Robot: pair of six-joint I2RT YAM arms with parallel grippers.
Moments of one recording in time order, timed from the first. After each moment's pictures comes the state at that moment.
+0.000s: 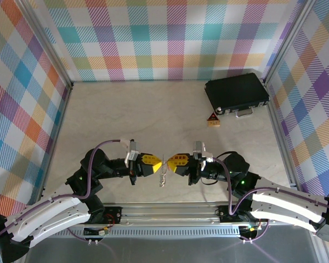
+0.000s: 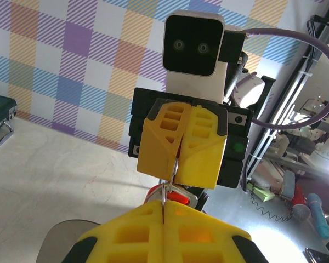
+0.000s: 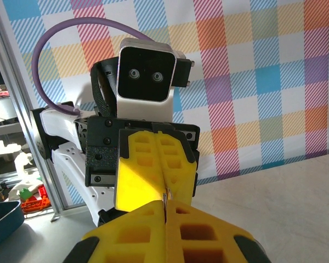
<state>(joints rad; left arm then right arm) -0.89 0.63 0.56 0.15 0.56 -0.33 1.10 0.76 0.49 0.48 -0.33 0.24</state>
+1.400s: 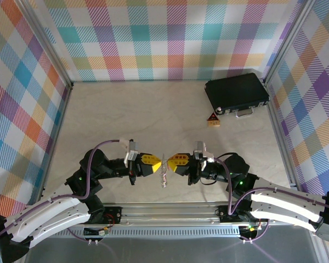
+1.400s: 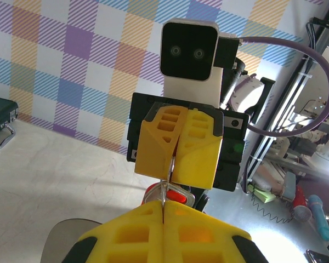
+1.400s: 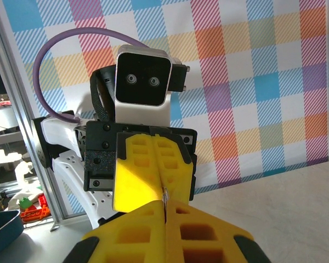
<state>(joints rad) -0.89 0.62 0.56 0.15 0.56 -0.33 1.10 0.77 0.45 0.57 -0.32 0.26</state>
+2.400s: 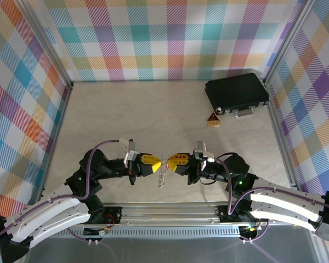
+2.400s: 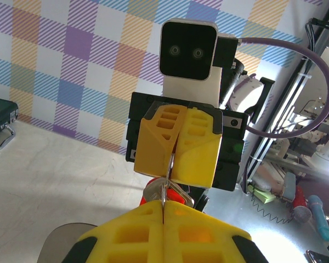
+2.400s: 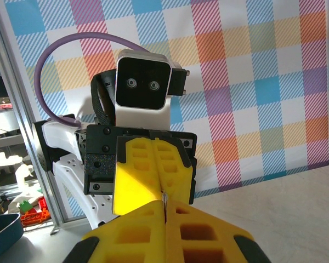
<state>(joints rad) -0.89 0.62 0.56 0.15 0.56 -0.33 1.10 0.78 0.45 0.59 -0.32 0.26</state>
